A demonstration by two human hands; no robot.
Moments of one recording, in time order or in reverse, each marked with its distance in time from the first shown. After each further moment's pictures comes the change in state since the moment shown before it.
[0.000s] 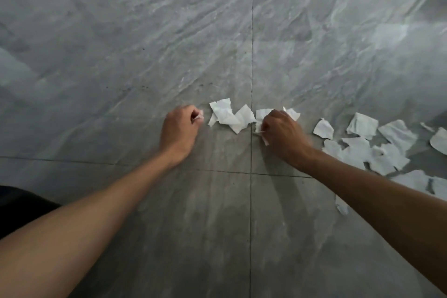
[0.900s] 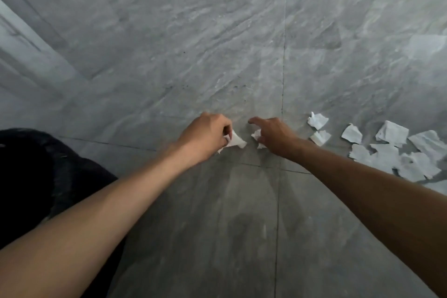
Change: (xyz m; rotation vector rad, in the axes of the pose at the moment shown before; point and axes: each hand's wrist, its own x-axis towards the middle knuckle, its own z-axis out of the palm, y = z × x) left_hand -0.044 0.023 -0.089 0.161 -0.376 0.158; right_hand 0.022 -0.080 0.009 0.101 -0.270 0.012
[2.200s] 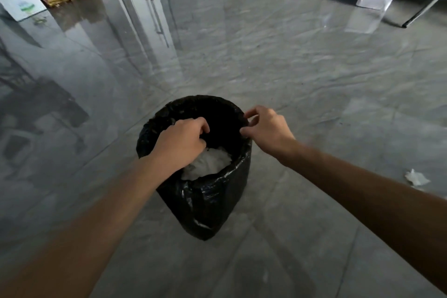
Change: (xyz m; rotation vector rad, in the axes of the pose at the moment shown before) left_hand -0.294 -0.114 -0.136 0.038 0.335 -0.558; right_hand -0.116 -0.337 -0.021 0.448 -0.061 -0.186
